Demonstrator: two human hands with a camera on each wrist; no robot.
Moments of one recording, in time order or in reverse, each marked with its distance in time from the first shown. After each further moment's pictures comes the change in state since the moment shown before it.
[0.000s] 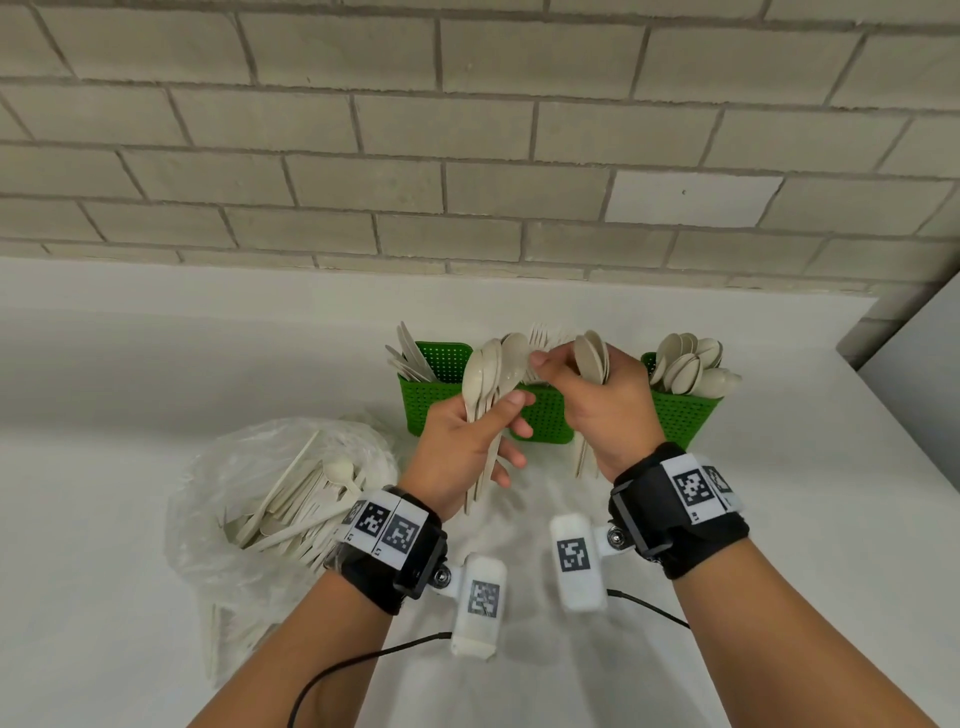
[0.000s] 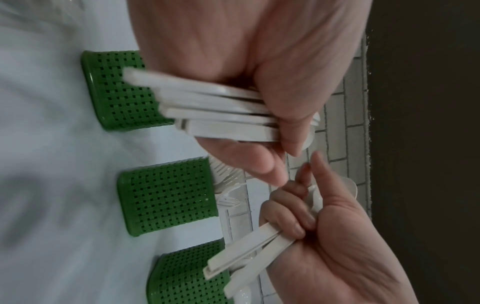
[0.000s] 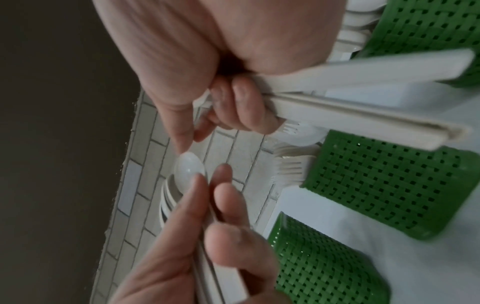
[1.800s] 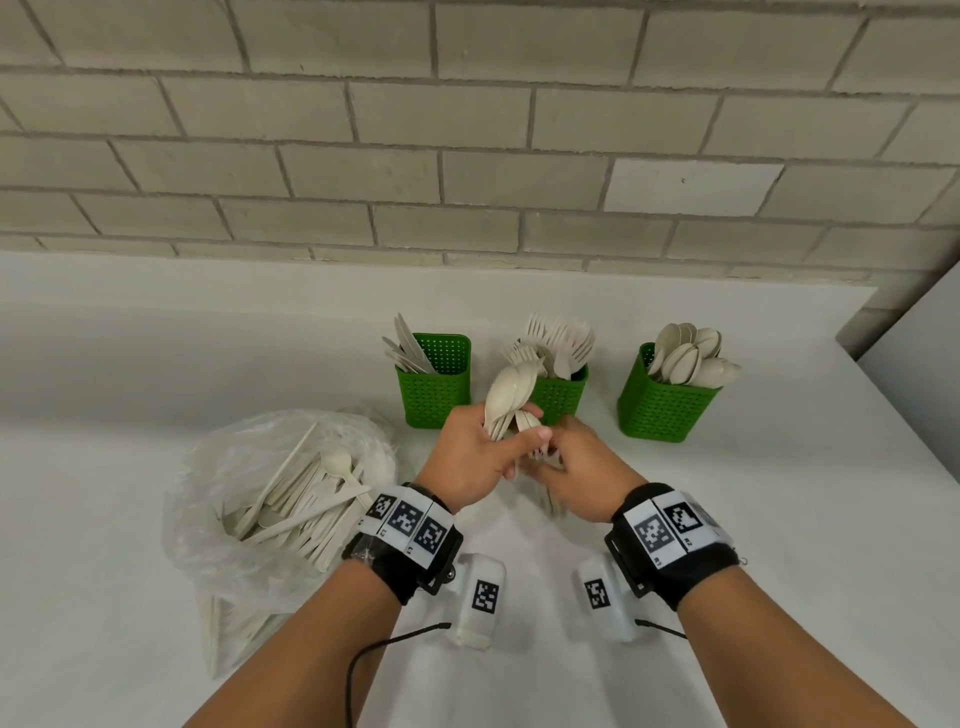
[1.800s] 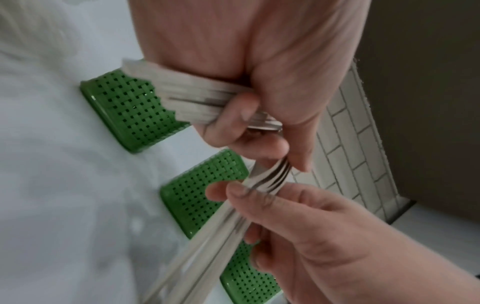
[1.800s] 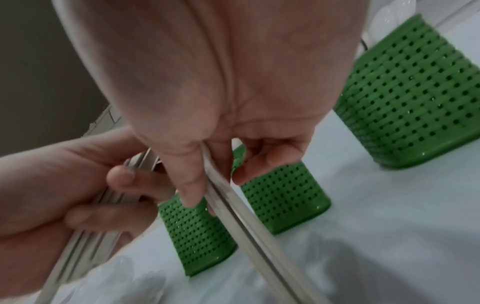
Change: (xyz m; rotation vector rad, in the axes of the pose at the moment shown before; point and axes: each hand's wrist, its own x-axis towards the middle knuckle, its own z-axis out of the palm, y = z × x) left_hand 0.011 -0.029 -0.002 0.309 -0.076 0.146; right_hand -0.017 0.074 -0.022 -0.840 -0.566 0.043
